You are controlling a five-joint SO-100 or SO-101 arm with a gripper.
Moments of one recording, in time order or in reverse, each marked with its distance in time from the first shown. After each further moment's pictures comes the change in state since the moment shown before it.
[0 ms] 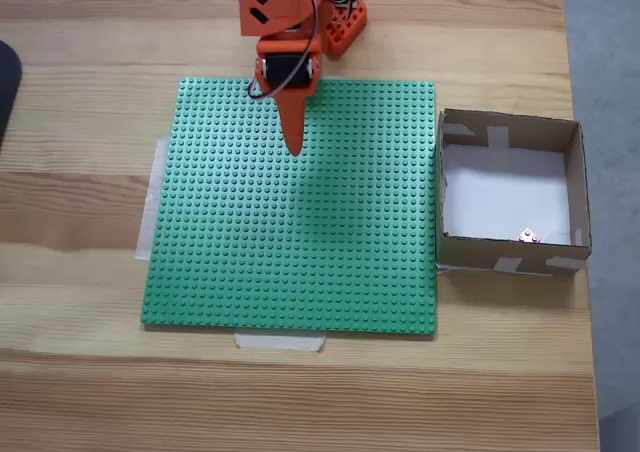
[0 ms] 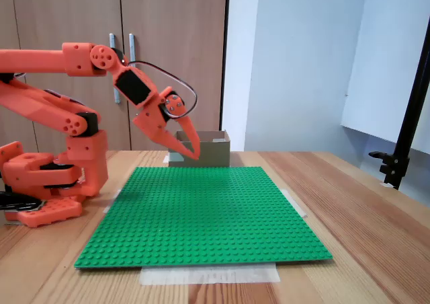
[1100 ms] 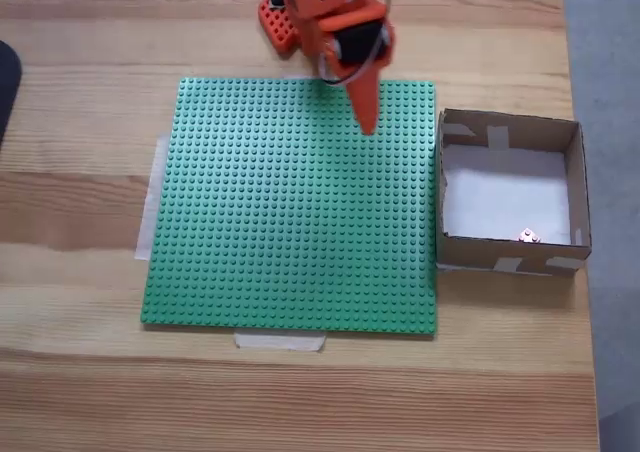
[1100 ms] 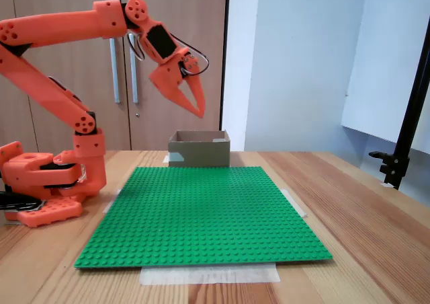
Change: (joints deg) arm -17.2 -20.6 -33.6 15.6 0.4
